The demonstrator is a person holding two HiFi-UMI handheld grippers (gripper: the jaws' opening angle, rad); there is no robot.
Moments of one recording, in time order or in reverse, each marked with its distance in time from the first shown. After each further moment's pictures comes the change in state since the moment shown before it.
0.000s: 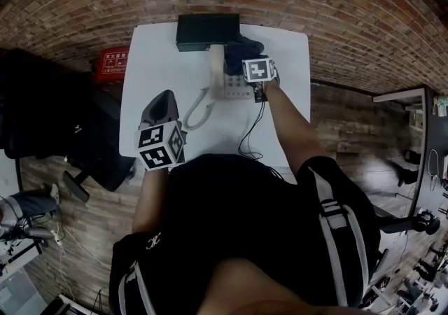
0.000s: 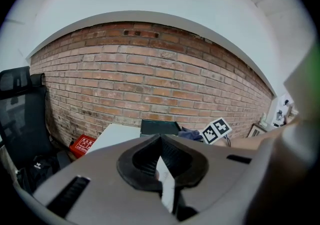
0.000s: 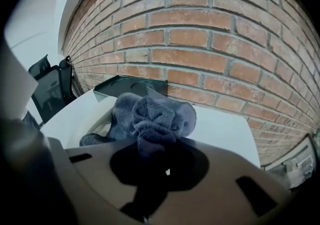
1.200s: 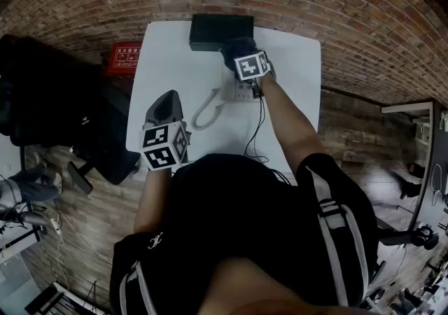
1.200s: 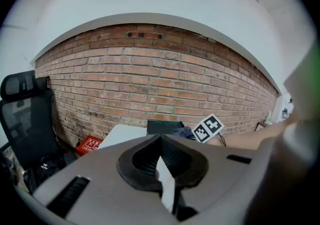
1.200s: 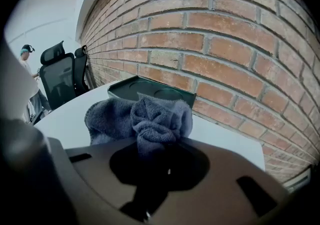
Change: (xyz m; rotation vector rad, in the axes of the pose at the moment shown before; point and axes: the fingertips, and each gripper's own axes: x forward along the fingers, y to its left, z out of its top) left arm -0.008 0.014 0.003 0.003 0.003 0.055; right arm 0.021 0.060 0.039 -0.175 -0.011 0.070
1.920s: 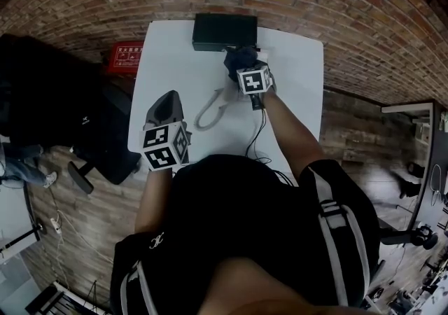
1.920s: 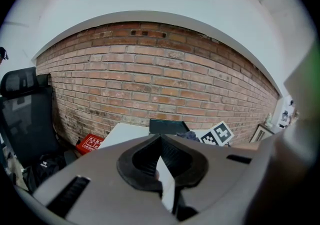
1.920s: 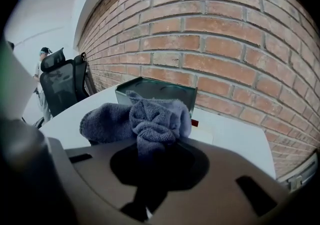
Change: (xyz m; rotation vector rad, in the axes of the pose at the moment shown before) left arm 0.004 0.012 -0.001 -0.020 0.007 0.000; right arm -0.012 0.020 -0.024 0.062 -0.045 0.005
